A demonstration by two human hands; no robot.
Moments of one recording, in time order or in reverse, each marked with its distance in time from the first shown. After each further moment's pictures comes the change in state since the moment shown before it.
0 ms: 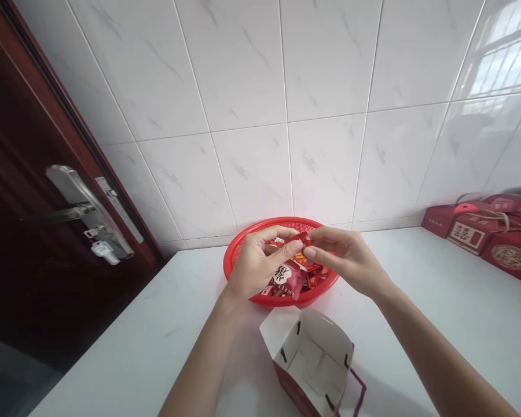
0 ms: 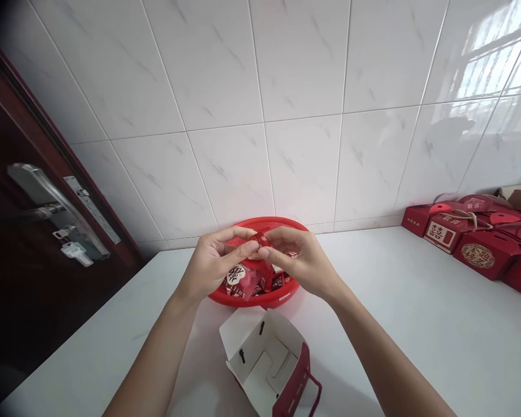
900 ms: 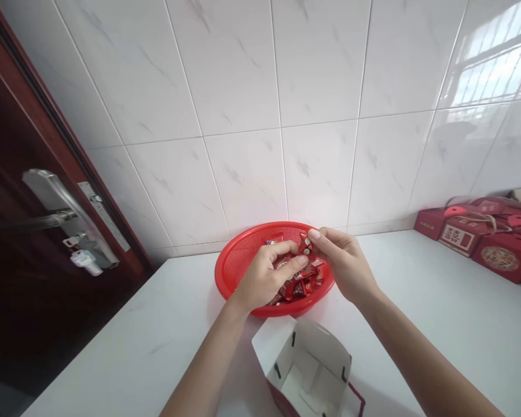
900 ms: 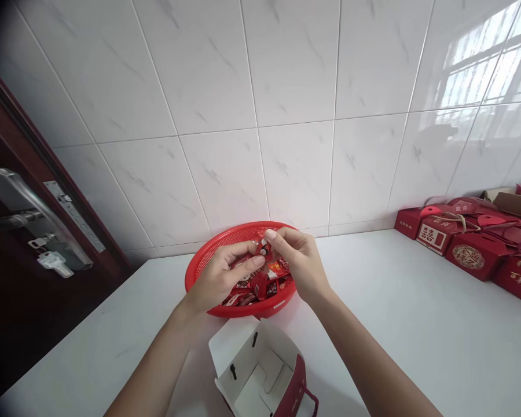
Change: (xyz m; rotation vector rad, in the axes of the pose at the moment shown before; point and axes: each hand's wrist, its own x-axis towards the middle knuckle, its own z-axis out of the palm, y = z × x) left_hand 0.008 -0.016 0.013 -0.015 -0.212 0.014; right_hand 0.007 0.014 0.009 0.367 0.244 0.094
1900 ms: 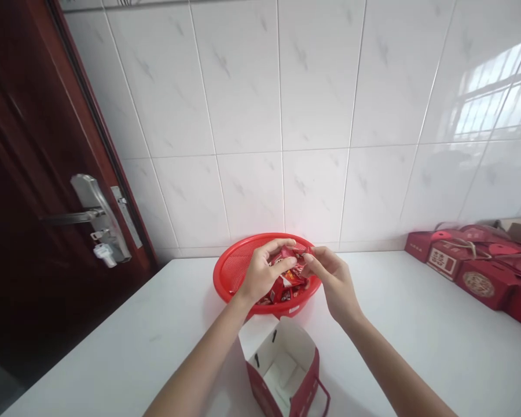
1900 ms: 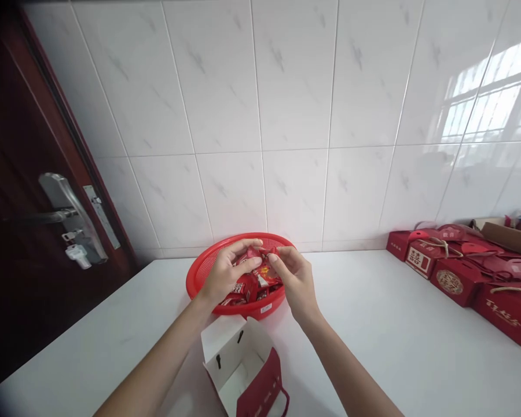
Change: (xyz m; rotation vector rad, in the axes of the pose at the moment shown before) left_hand 0.009 -0.002 0.023 -0.107 0.289 0.066; right_hand -0.022 0.003 -0.016 -0.113 0.099 -0.036
